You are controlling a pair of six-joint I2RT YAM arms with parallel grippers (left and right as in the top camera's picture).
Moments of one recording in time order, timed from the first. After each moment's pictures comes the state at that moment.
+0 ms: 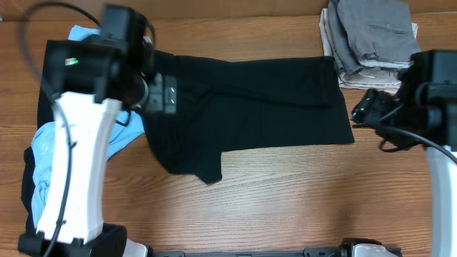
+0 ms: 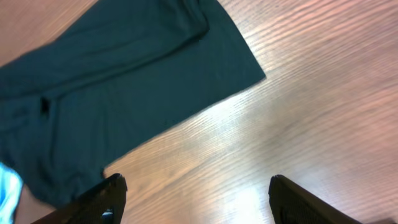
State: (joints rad) left arm -0.22 1.66 1.99 -1.65 -0.07 -0.24; right arm -0.05 1.34 1.57 -1.41 -0.08 0.47
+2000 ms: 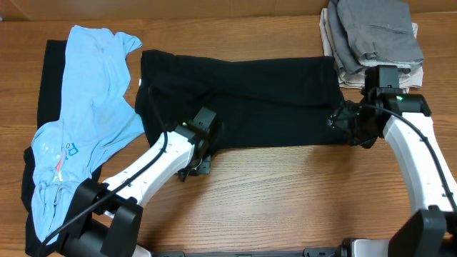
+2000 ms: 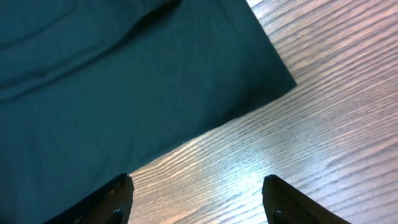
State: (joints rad) left arm -0.51 1.65 1.04 -0.98 -0.15 -0.47; right arm -0.06 1.54 1.19 -0.99 -0.11 0.51
